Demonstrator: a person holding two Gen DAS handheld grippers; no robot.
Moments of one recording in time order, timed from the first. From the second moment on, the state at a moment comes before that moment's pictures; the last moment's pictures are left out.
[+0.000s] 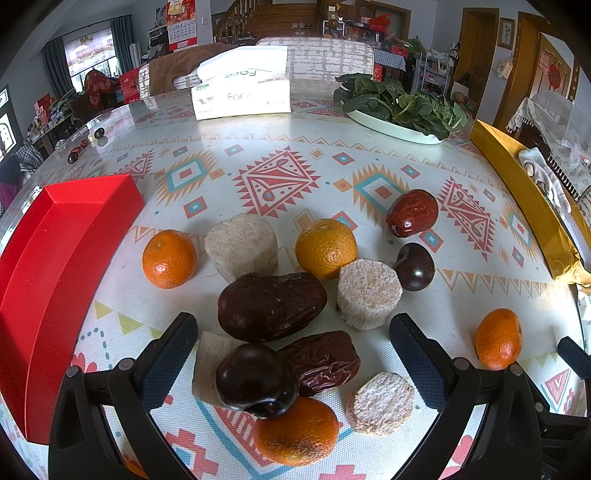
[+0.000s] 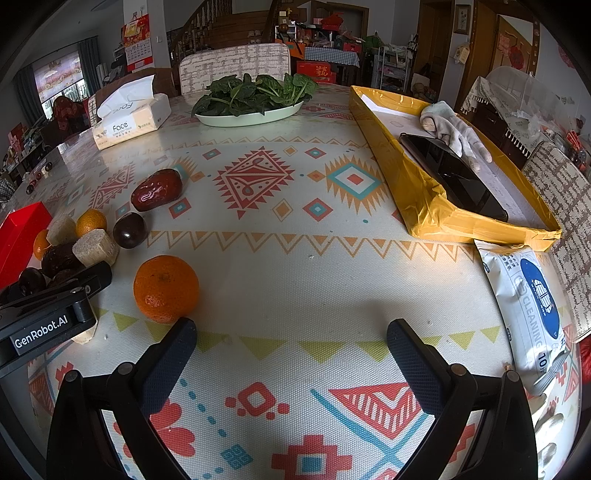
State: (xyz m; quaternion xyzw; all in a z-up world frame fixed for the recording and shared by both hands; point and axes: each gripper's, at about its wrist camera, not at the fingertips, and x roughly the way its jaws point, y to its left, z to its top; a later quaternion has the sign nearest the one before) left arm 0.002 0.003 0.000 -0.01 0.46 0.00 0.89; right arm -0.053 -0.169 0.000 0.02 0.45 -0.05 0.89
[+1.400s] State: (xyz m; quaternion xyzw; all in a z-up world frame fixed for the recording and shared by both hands) left arm -0.106 0.114 0.071 -0.05 0.34 -0.08 0.93; right arm -0.052 -0.169 0.003 0.04 0.48 -0.08 0.87
